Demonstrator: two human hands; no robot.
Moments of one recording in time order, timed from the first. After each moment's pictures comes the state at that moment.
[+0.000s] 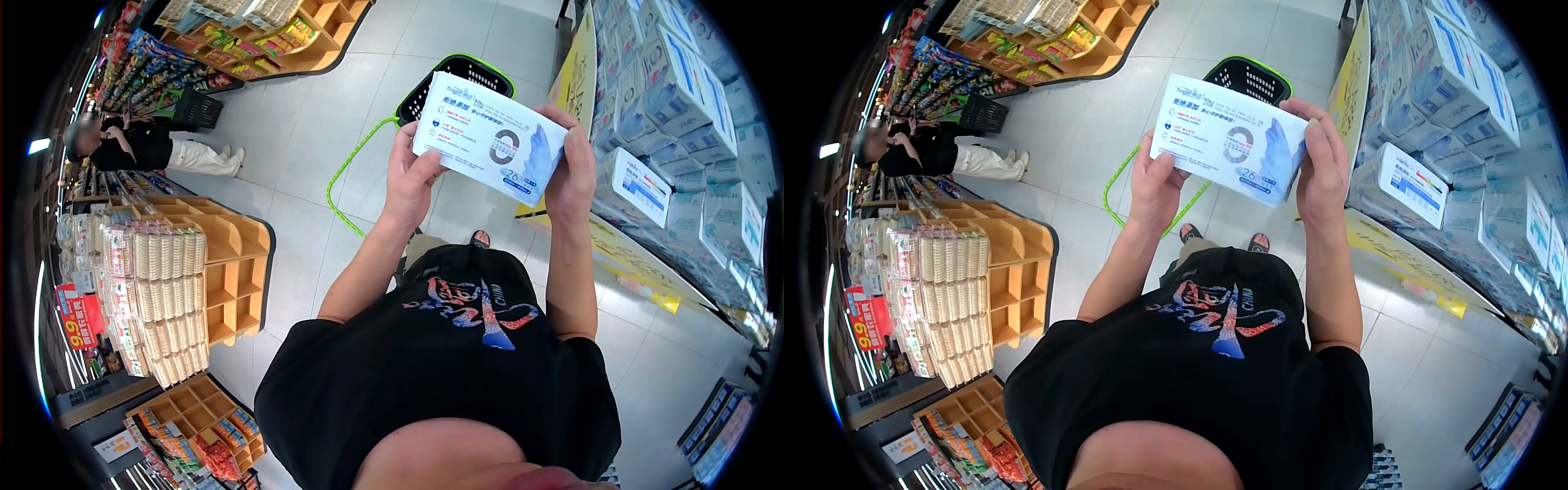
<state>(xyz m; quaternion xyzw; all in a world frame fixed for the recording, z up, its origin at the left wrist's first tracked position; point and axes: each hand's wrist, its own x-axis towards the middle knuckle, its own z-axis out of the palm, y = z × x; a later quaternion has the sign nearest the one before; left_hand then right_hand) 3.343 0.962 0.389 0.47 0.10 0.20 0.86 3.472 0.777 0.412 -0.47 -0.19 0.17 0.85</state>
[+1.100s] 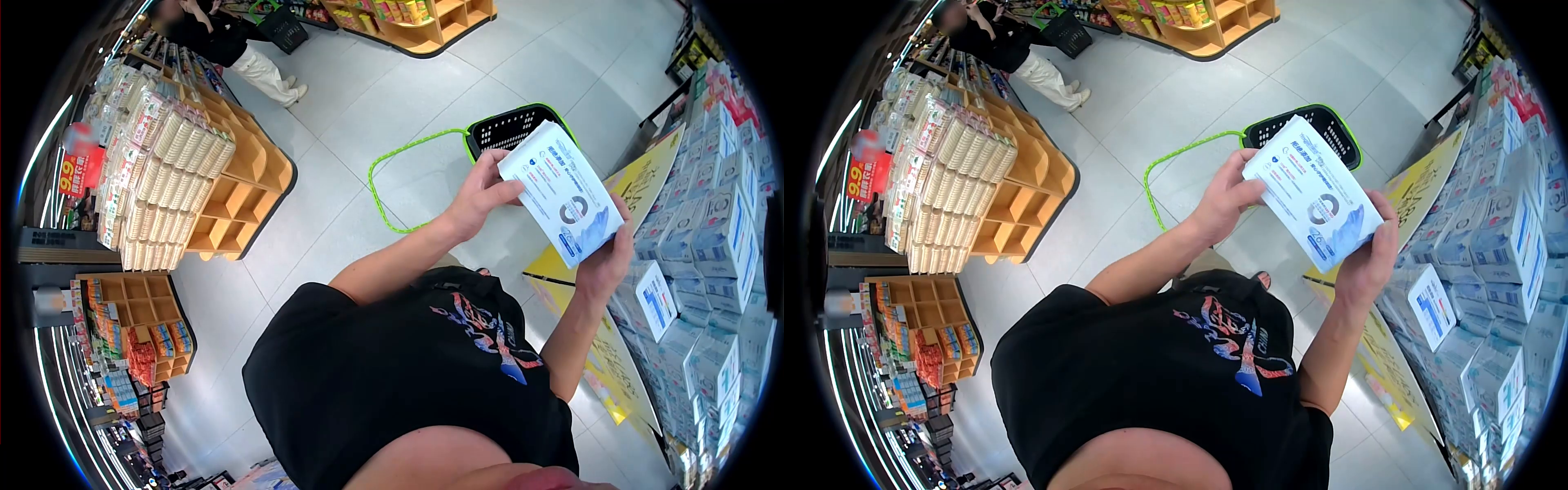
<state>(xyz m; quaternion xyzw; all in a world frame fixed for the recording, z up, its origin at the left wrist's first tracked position) 3.332 0.967 0.390 0.47 0.15 0.21 0.84 3.474 0.787 0.393 -0.44 -0.21 0.23 0.84</state>
